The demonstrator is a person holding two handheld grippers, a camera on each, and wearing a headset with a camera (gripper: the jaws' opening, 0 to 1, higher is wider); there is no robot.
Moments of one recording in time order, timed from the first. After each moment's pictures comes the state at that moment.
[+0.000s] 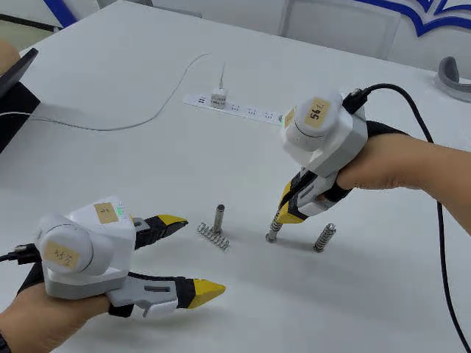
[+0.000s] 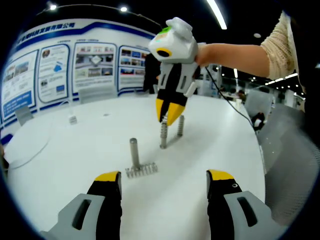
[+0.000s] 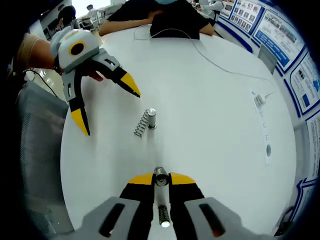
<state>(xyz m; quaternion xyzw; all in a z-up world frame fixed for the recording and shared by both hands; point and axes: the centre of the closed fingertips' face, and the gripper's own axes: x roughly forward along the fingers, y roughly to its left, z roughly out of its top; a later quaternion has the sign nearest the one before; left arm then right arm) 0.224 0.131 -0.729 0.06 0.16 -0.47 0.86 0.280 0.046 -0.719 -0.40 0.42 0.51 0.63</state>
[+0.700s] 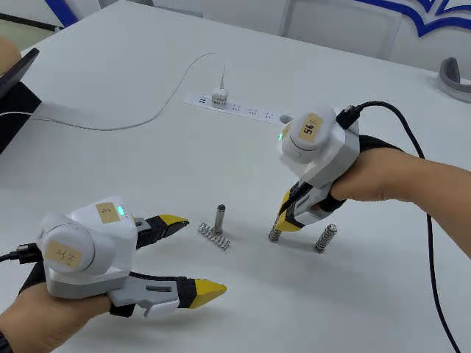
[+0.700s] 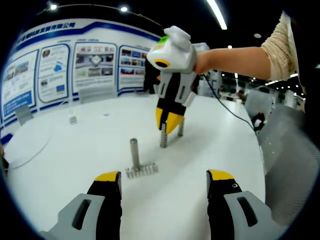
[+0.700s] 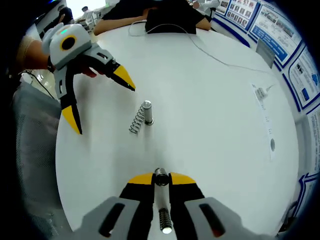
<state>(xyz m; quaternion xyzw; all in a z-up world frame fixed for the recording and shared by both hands) 0.225 0.130 -0.729 0.06 0.16 -0.47 0.86 0.285 0.043 -0.738 -0.39 0.43 0.50 0.64</state>
